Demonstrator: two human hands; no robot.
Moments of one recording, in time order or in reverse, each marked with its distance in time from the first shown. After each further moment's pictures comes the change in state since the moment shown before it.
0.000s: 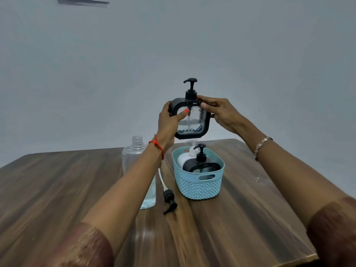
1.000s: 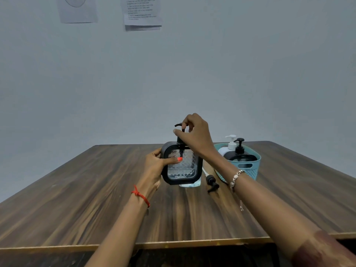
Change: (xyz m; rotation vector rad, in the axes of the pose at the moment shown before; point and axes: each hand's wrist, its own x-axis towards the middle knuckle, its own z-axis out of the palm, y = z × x) left_hand -0.160 0.020 -0.170 -0.065 0.161 -0.215; right_hand -0.084 -0.063 0.221 -0.322 0.229 -0.288
